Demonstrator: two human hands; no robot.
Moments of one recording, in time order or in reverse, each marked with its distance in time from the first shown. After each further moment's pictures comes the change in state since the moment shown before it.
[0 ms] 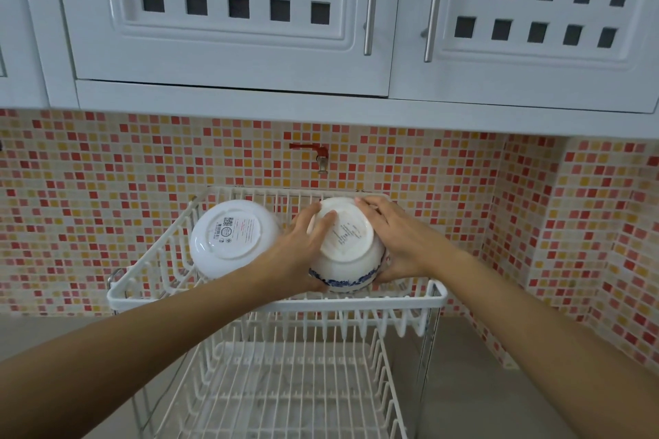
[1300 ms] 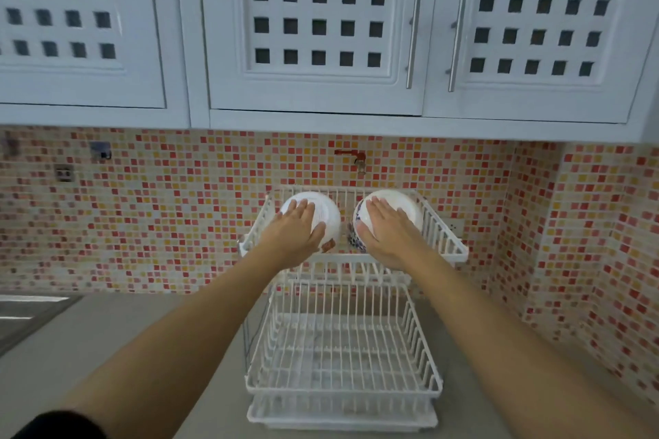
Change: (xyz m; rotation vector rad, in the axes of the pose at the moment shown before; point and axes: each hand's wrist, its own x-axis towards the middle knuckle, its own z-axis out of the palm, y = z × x) left_hand -0.110 -0.022 -0.084 0.051 -0.074 -0.328; right_hand -0.007 -0.159 -0.040 0.190 -0.055 0.400
